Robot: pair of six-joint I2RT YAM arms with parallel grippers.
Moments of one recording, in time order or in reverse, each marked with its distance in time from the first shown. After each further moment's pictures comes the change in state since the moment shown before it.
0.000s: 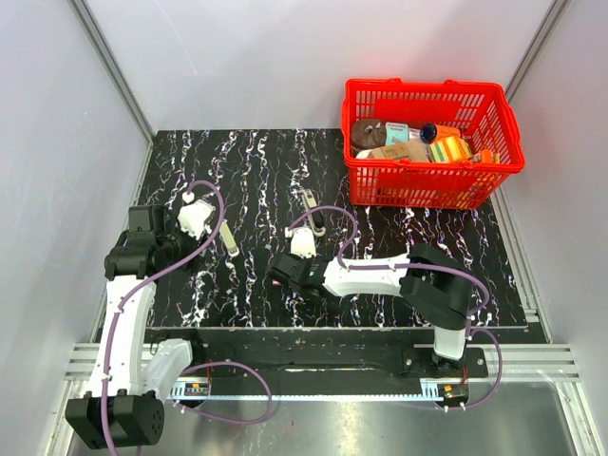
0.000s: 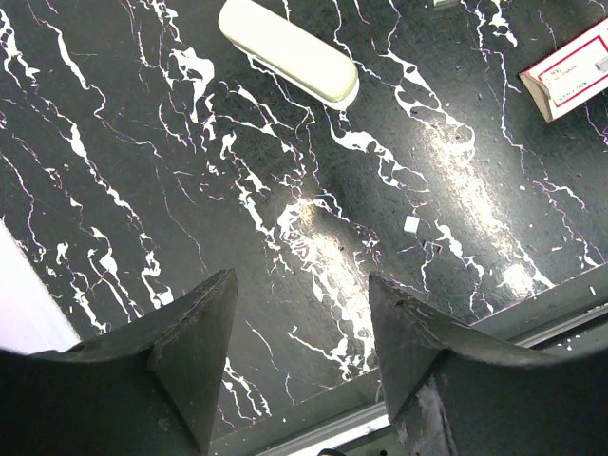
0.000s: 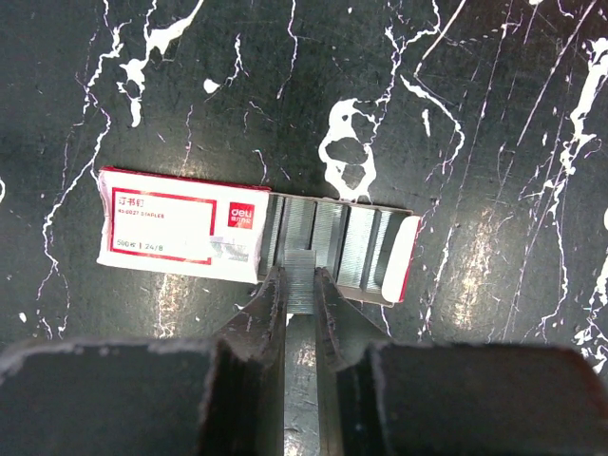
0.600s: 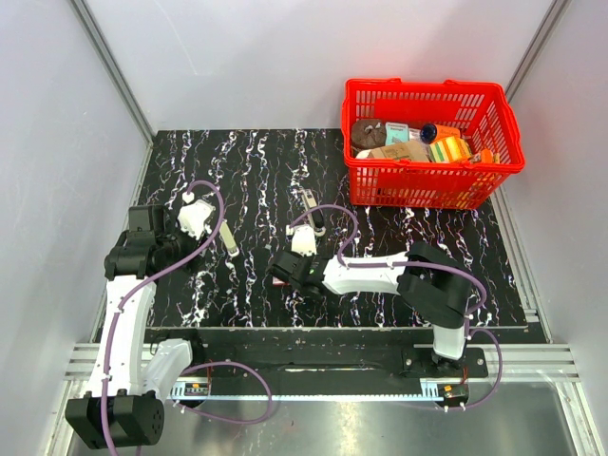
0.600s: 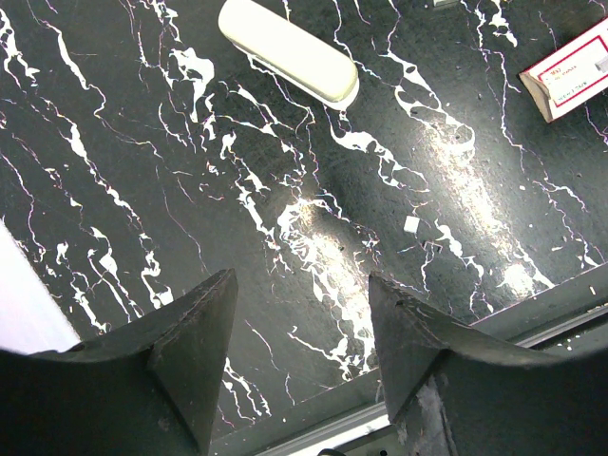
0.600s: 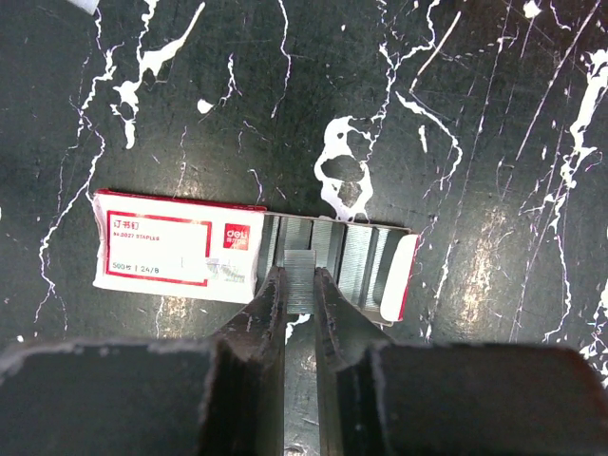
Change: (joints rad) left arm 0.000 0.000 0.000 0.000 0.000 0.000; right arm -0.019 0.013 0.000 0.027 0.000 -0.001
